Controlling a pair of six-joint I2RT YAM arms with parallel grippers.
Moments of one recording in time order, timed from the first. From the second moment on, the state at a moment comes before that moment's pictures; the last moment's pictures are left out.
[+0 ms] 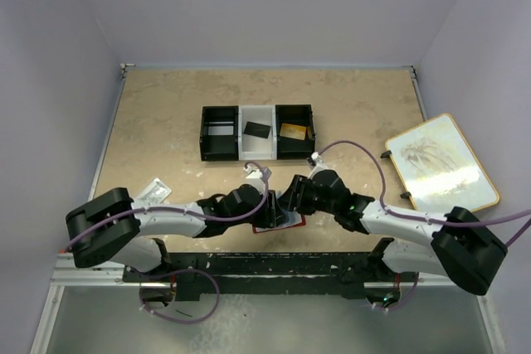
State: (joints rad) left arm -1.10 1.39 0.49 0.31 -0.05 -0.96; right arm 0.84 1.19 0.37 0.24 -0.12 0.97
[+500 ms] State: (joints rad) left arm -1.11 1.54 0.61 0.35 -0.01 -0.93; right arm 0.84 0.92 0.47 -0.19 0.14 0.97
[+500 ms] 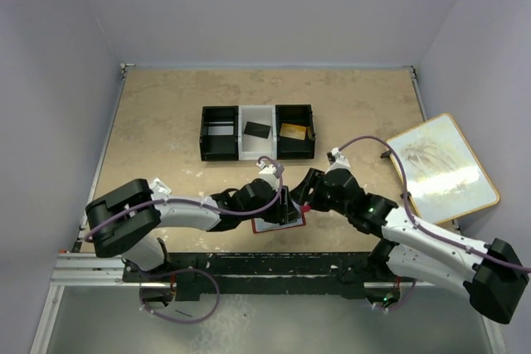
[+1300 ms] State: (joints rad) left arm -0.94 1.32 0.64 -0.04 -0.24 -0.81; right arm 0.85 1.13 0.30 0.22 -0.17 0.99
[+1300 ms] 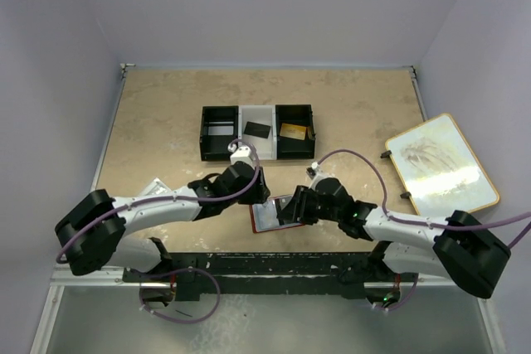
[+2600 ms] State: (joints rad) left arm -1.12 1.44 0.66 -0.11 -0.27 -0.84; right arm 0.78 1.51 0.18 0.79 -0.30 1.12
